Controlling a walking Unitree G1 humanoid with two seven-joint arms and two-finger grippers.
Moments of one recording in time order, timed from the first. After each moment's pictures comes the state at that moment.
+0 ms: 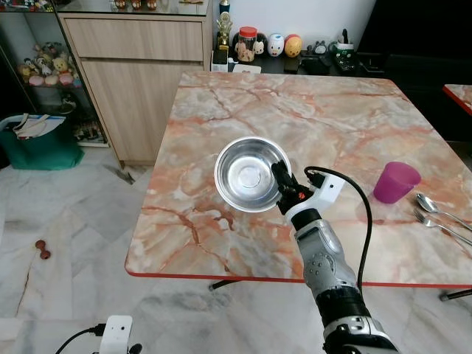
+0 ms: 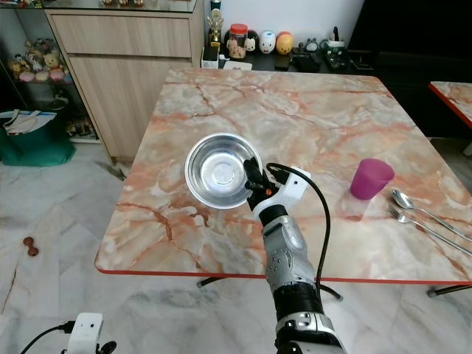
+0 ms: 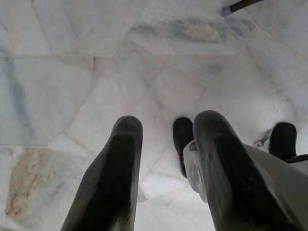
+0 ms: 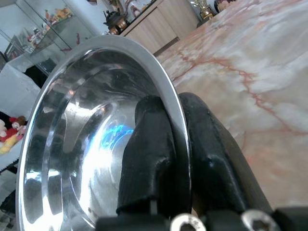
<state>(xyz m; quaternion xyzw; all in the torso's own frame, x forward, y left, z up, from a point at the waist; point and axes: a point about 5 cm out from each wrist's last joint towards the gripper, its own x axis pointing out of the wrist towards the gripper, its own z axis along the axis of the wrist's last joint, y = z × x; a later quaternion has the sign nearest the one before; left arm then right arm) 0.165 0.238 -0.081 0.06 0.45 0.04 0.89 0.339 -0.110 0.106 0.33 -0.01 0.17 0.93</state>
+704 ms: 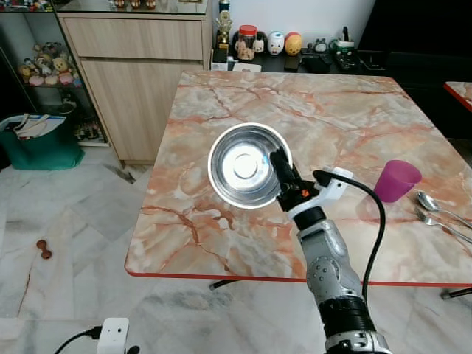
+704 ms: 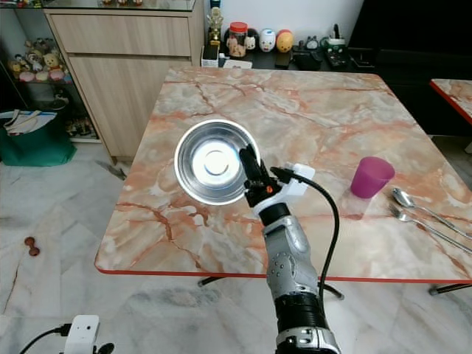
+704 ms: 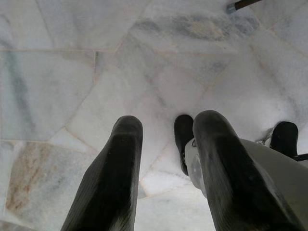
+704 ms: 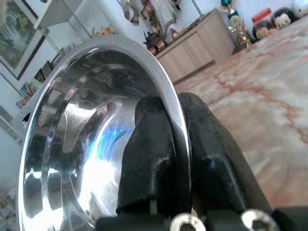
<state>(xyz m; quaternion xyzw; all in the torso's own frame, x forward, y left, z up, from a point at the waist) 0.161 0.242 -0.082 0.05 0.45 0.05 0.89 0.328 -0.104 0.131 0.32 -0.08 0.23 0.92</state>
